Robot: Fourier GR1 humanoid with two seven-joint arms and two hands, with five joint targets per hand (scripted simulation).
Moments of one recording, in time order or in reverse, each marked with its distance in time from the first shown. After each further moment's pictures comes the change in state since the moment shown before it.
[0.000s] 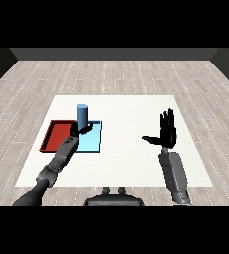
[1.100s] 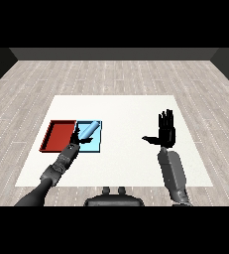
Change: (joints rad) left arm -0.014 -0.049 -0.006 0.278 -0.088 0.053 0.009; right arm -0.015 0.016 -0.026 0.056 -0.022 0.067 -0.036
